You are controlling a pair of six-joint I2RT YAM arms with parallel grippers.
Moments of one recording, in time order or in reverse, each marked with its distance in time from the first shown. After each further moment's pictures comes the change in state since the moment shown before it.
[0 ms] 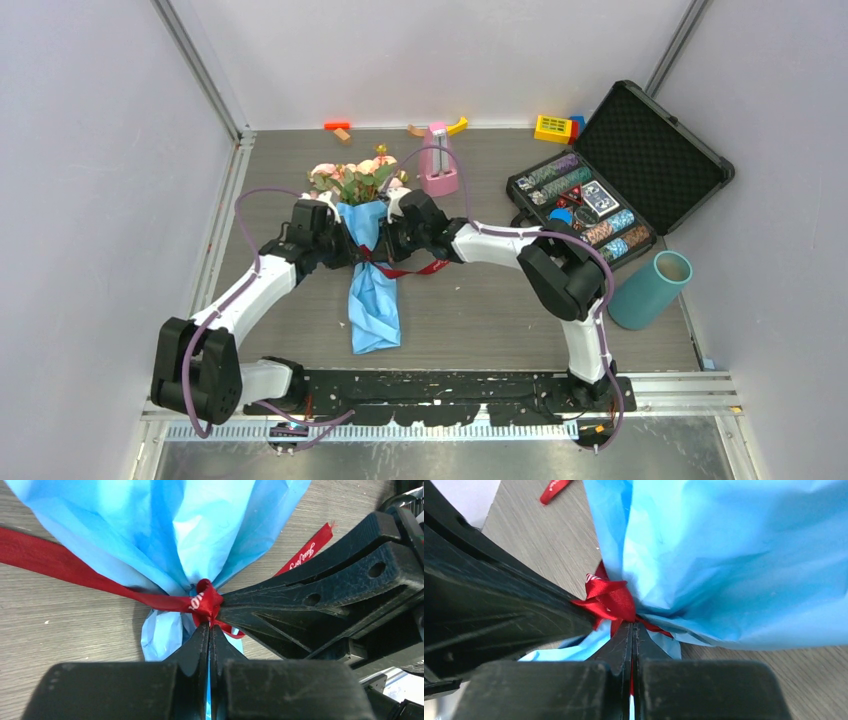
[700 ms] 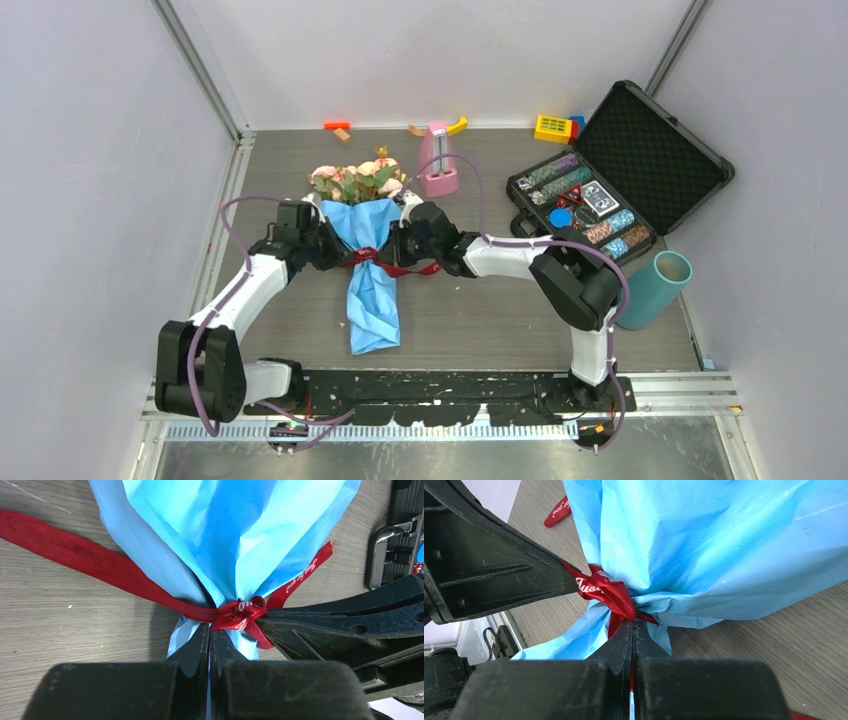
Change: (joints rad) left arm 0.120 -0.001 -0.005 -0.040 0.051 -0.050; right arm 0.010 -0.105 -0.198 0.173 0.140 0.147
